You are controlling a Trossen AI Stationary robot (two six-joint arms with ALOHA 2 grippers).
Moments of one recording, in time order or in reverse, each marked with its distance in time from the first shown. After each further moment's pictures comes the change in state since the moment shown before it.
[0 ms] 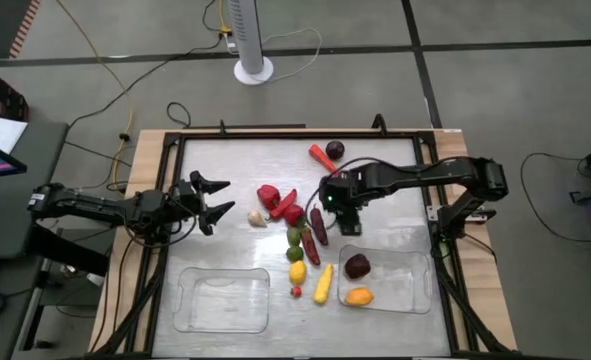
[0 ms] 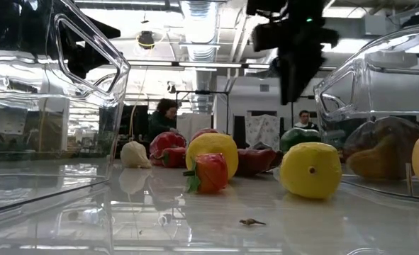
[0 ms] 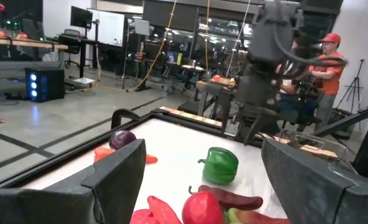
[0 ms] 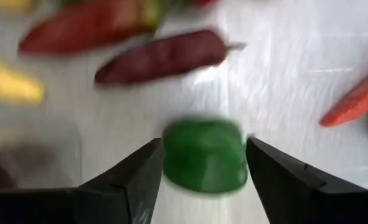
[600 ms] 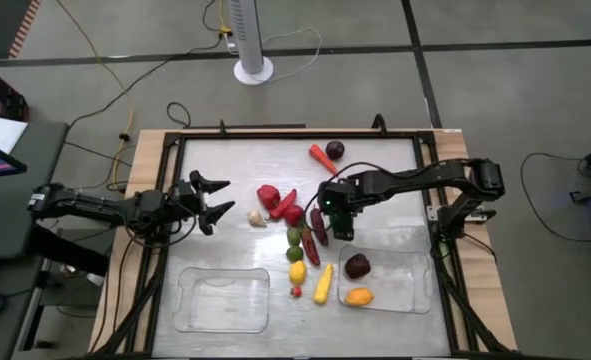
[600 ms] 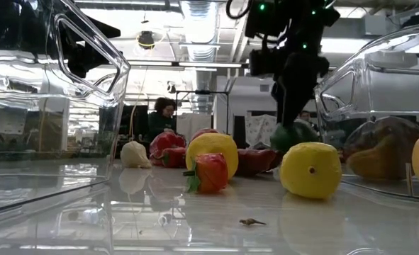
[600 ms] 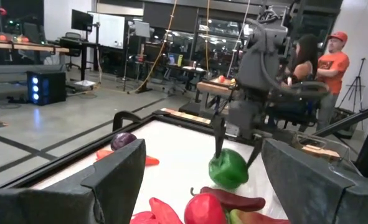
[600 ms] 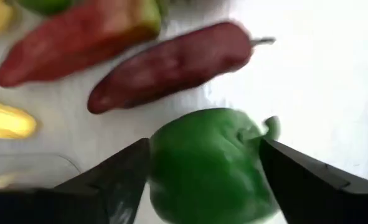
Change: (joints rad) left arm 0.000 0.000 0.000 0.007 -0.002 0.018; right arm -0.027 0.018 -0.167 0.278 -0.069 0.140
